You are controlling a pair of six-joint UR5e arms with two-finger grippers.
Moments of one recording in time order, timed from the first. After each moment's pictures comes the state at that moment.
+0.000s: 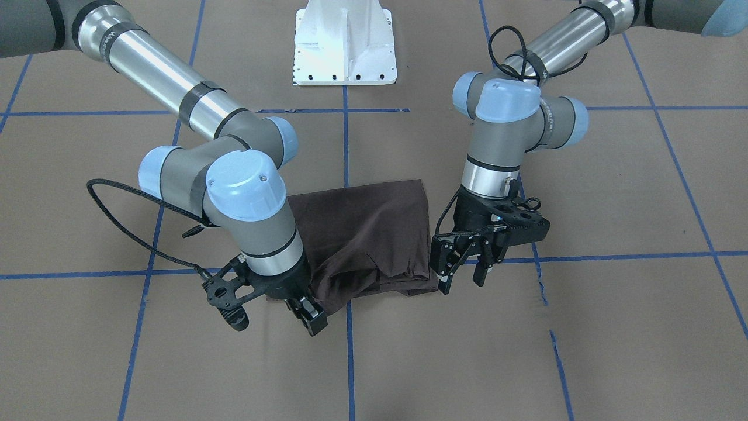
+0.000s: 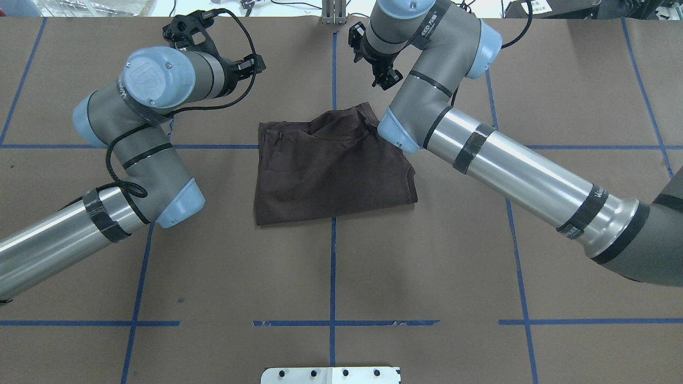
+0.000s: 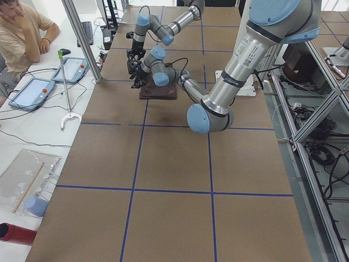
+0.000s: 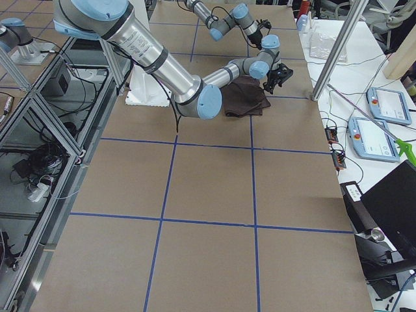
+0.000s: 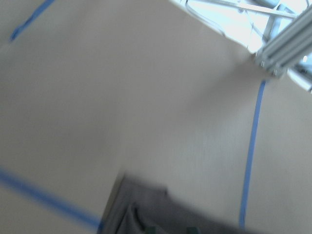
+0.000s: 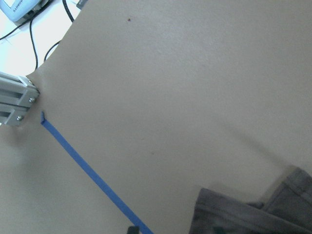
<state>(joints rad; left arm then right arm) -0.76 -2.19 -1.48 -2.16 -1.54 -1.43 0.83 -0.58 1.03 -1.14 1.93 1.94</state>
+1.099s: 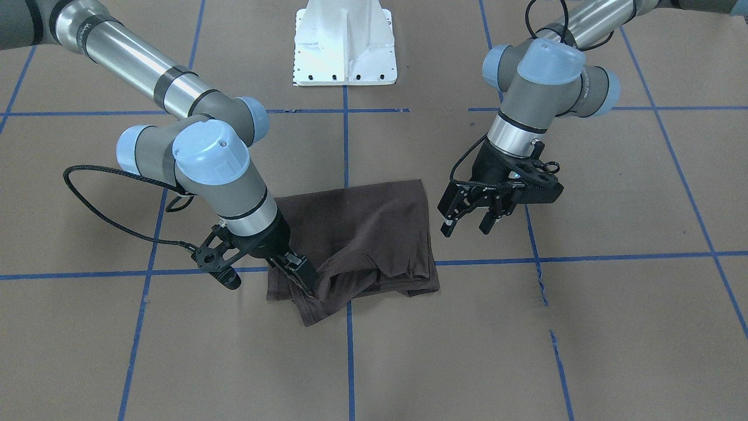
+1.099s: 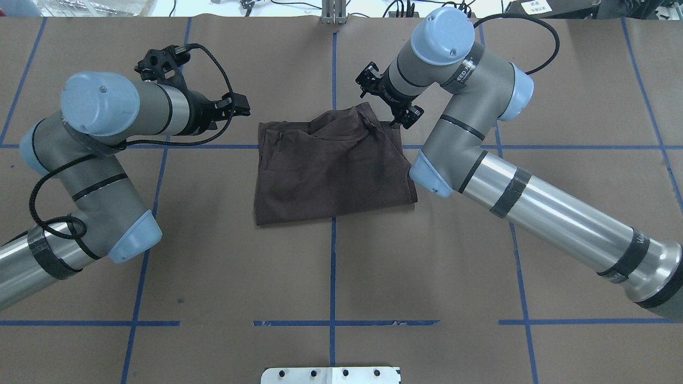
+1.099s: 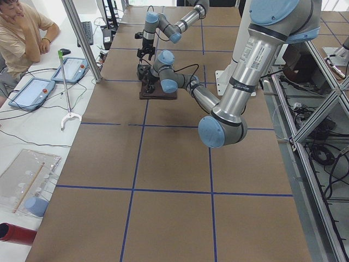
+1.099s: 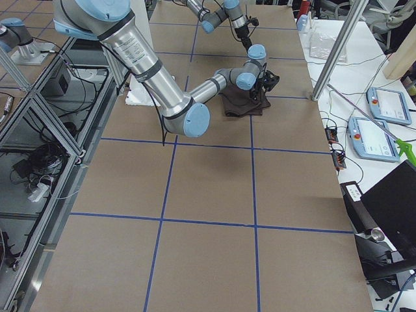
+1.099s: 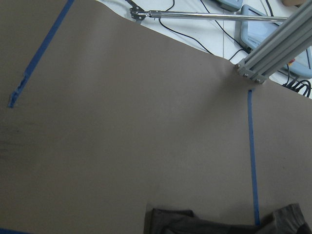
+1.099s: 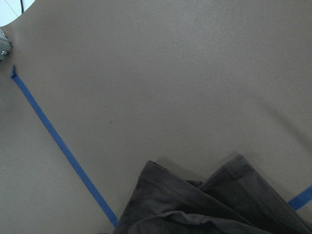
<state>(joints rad) -0.72 -2.03 -1.67 -2.16 -1.74 -1.46 0.76 -0.79 1.30 -1.13 1.95 1.81</state>
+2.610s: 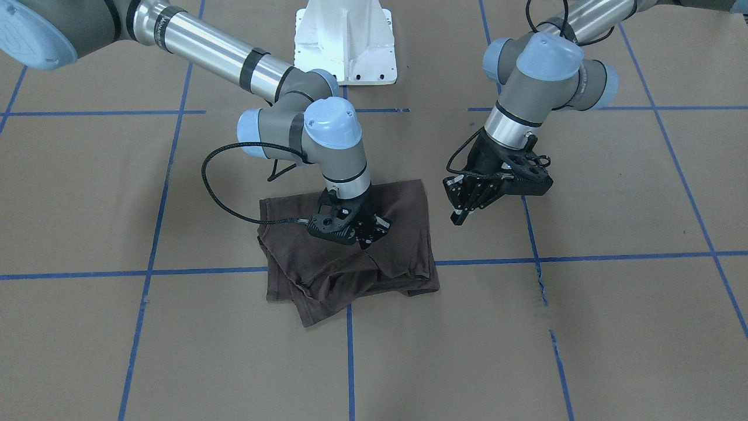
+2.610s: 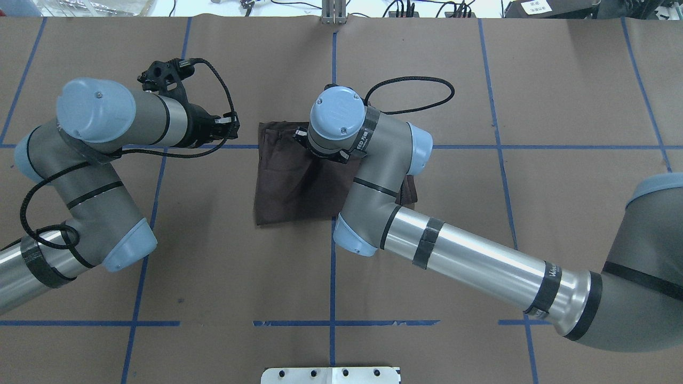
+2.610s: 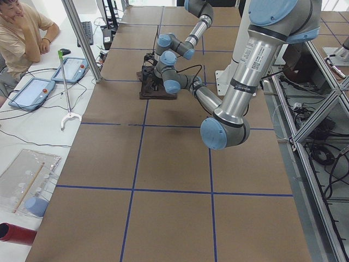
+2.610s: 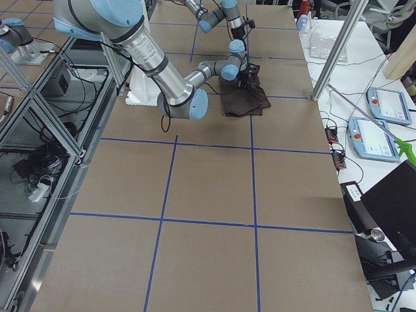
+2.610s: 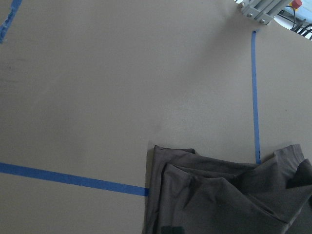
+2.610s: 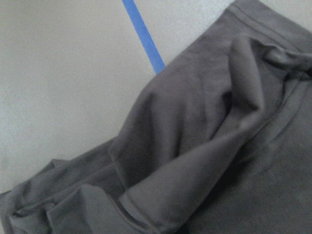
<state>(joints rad) -0.71 -2.01 -1.70 -2.14 -1.80 -1.40 0.55 -0.58 1.06 -1.12 1.72 1.65</state>
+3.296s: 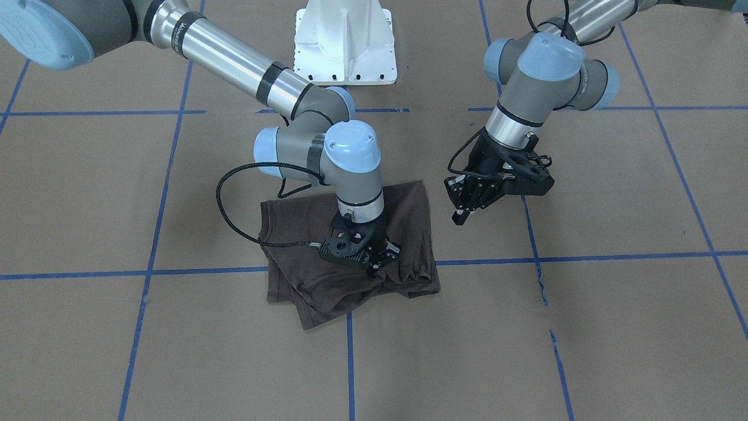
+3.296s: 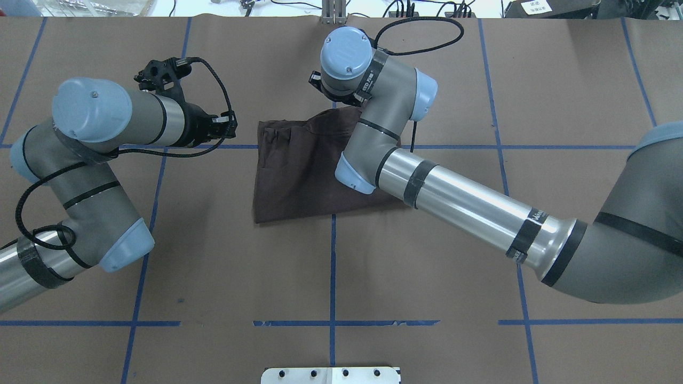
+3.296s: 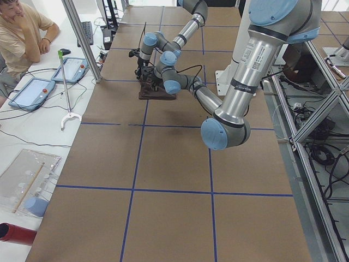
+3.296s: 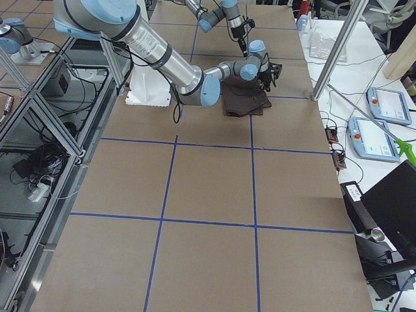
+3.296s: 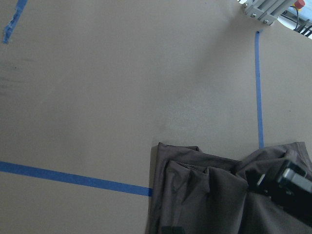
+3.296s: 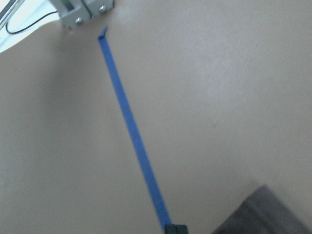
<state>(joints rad) -0.72 -2.00 -1.71 -2.14 -1.80 -1.41 0.70 -0.47 0.80 -1.02 1.69 1.53</state>
